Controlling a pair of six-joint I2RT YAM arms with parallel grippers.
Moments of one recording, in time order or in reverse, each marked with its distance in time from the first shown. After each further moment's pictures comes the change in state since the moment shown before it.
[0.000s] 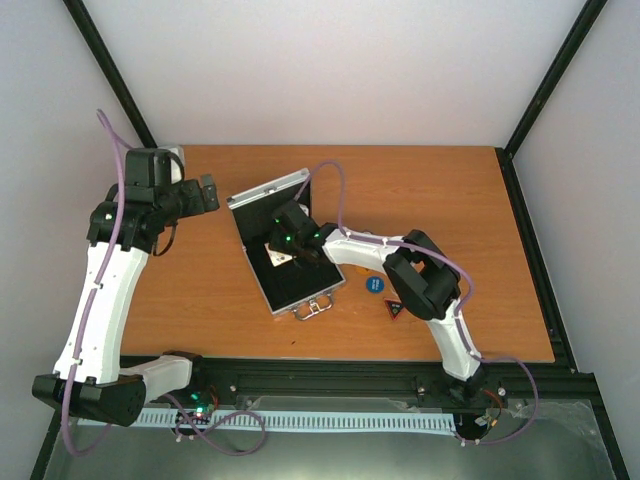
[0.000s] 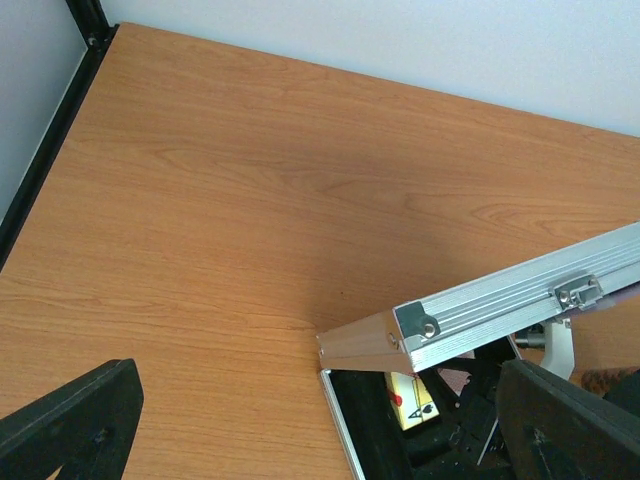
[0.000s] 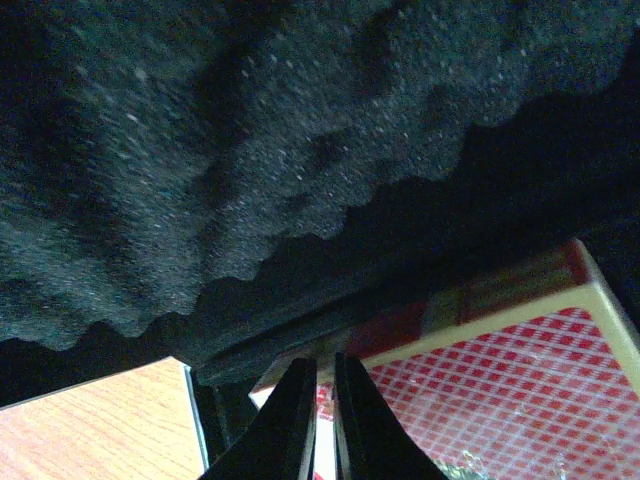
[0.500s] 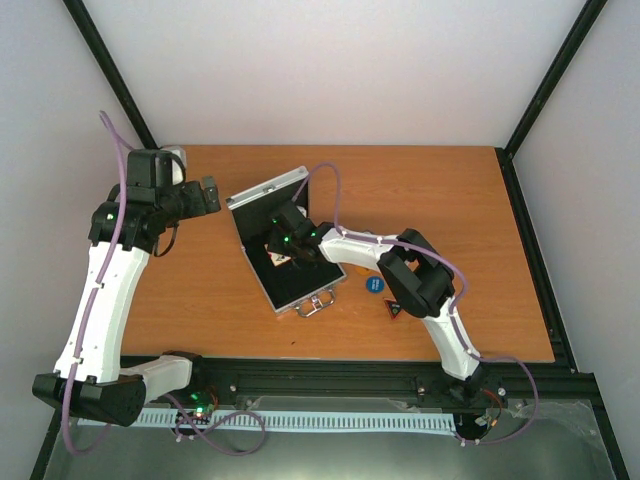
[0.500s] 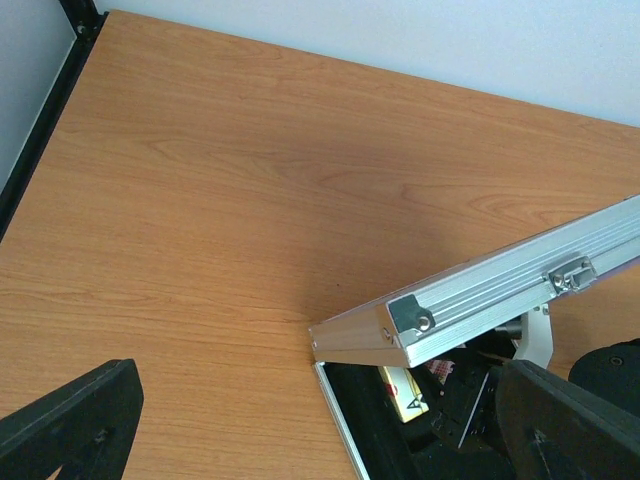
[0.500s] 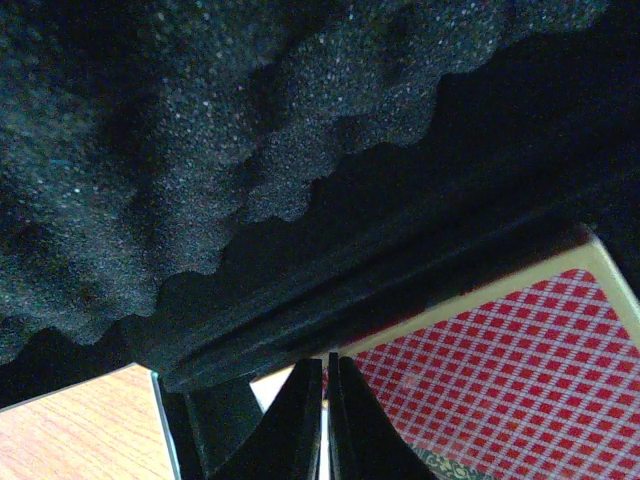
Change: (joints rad) left arm 0.000 0.000 -0.016 0.000 0.014 0.000; right arm -0.001 0.055 0.045 -0.035 -0.019 -0.002
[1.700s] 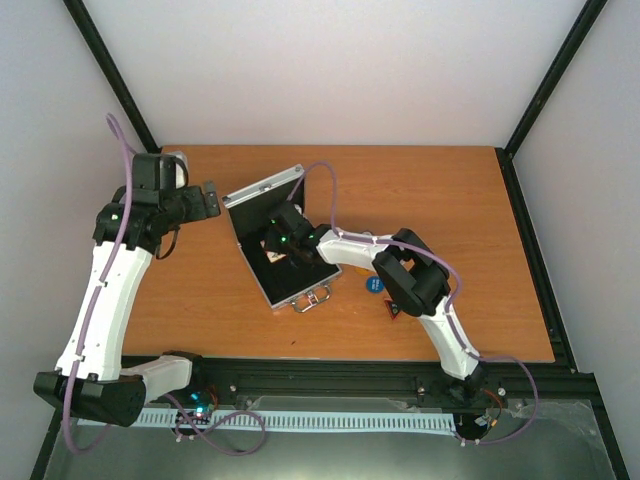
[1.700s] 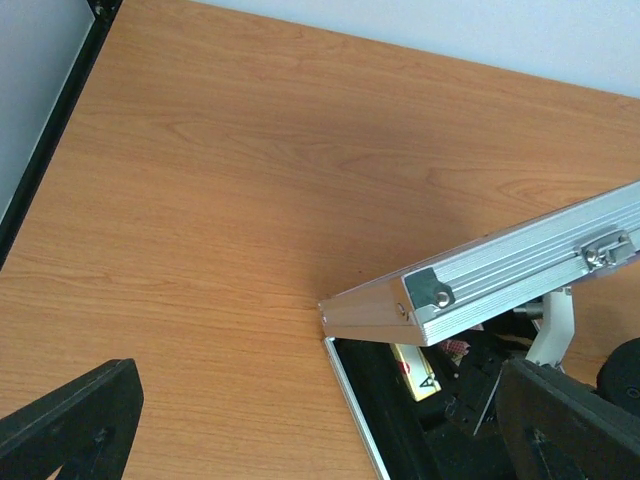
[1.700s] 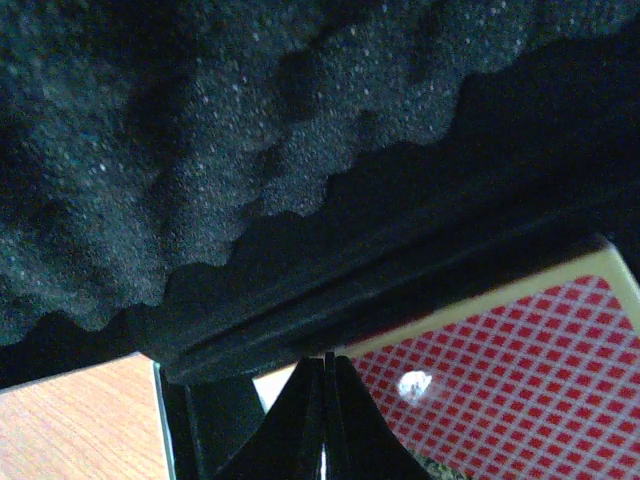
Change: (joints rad) left arm 0.000 -0.003 -0.034 0.000 -0.033 0.008; right arm 0.002 0.042 0.021 0.072 -0.006 -0.059
